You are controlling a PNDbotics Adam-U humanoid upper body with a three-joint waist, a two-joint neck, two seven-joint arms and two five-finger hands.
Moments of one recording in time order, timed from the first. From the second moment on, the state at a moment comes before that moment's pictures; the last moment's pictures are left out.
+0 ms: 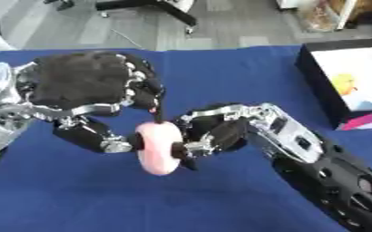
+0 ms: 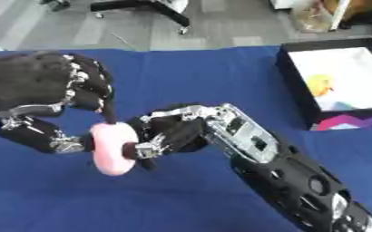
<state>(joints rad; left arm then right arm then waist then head) -0.80 0.73 -0.52 -1.91 -0.57 -0.43 -0.40 -0.80 -0.30 0.61 -1.50 -0.61 0.40 0.82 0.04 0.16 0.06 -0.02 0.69</state>
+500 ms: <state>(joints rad) -0.80 0.73 -0.51 -1.91 -0.57 -0.45 -0.41 -0.80 -0.30 0.61 -1.50 -0.64 0.41 0.81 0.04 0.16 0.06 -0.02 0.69</state>
